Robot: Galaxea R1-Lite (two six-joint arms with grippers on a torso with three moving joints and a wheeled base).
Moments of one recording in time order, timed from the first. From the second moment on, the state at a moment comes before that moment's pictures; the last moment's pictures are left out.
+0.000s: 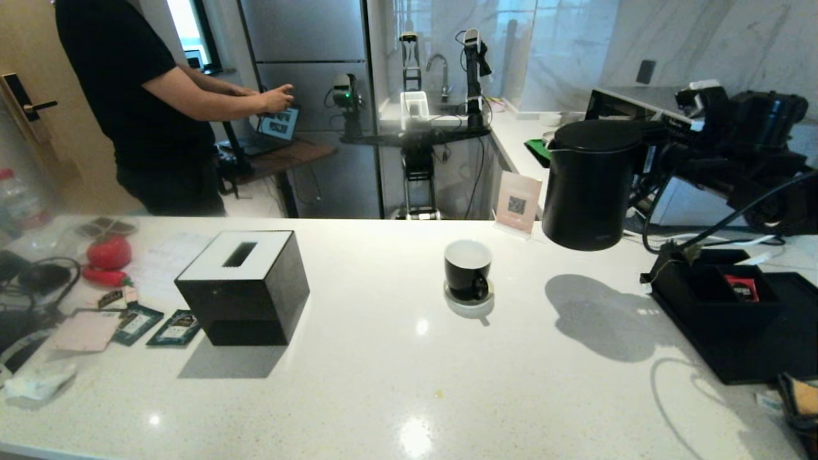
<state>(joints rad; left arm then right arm) 0.00 0.00 0.00 0.00 0.02 -0.04 -0.07 2.00 -1.46 -0.61 0.13 -0.12</state>
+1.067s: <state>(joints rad) 0.00 0.00 0.00 0.00 0.02 -0.04 0.03 2.11 -1.50 -0.70 -0.07 -0.36</state>
